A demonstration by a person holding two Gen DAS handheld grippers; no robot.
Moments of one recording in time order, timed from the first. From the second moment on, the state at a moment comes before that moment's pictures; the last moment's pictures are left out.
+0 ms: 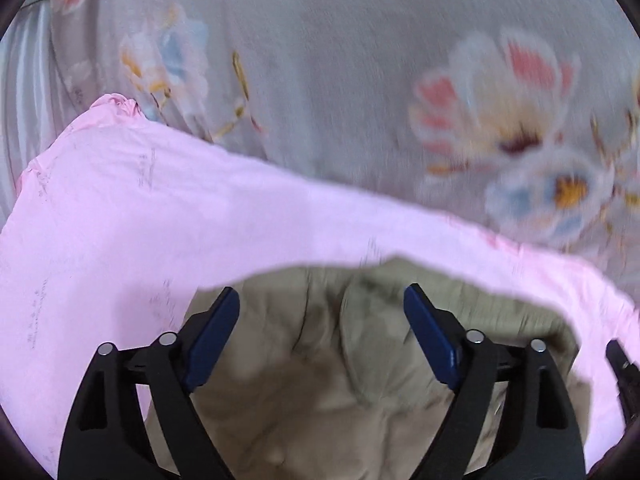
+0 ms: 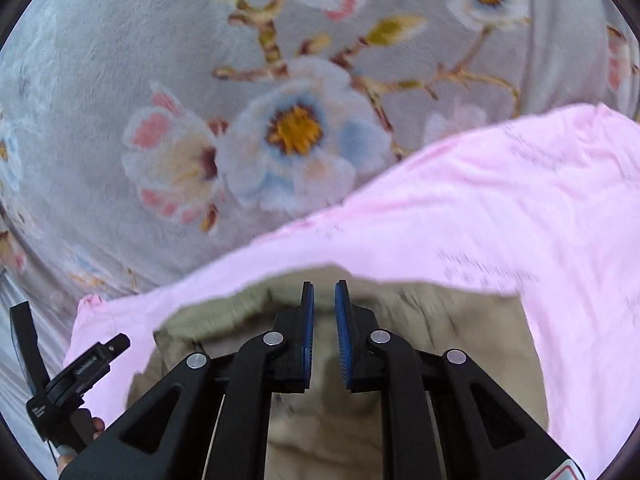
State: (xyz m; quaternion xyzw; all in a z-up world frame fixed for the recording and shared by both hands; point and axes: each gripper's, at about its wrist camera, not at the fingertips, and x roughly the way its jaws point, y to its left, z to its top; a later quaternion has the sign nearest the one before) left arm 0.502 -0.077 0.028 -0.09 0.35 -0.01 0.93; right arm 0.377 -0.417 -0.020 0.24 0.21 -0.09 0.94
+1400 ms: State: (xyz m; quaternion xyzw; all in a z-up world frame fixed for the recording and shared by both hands) left arm 0.534 -0.133 -0.070 0.04 0.39 0.04 0.92; right arm 0.453 -0.400 -0.114 0.09 0.35 -0.17 0.92
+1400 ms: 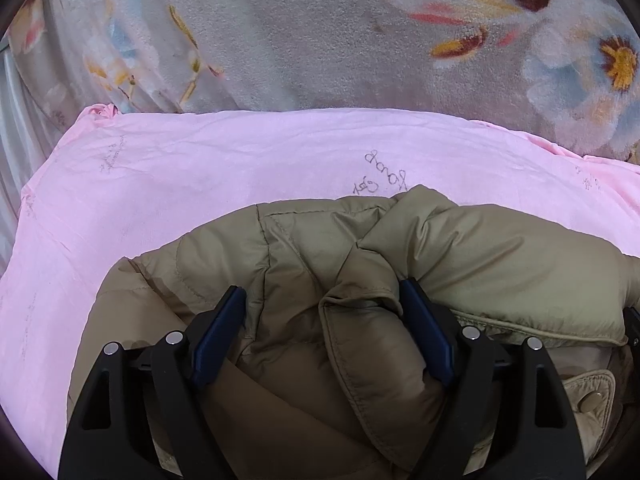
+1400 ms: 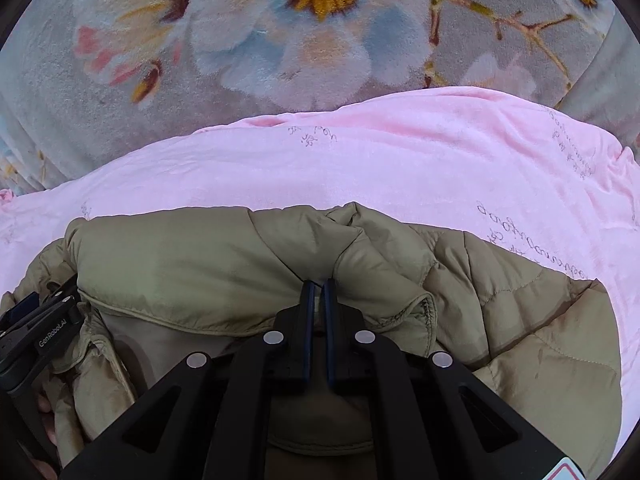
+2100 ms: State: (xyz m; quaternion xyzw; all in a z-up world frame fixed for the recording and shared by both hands) left arm 0.294 0.043 -0.043 -0.08 0.43 -0.01 0.90; right arm 0.130 -0.371 -0.072 0.19 0.27 -0.16 0.93
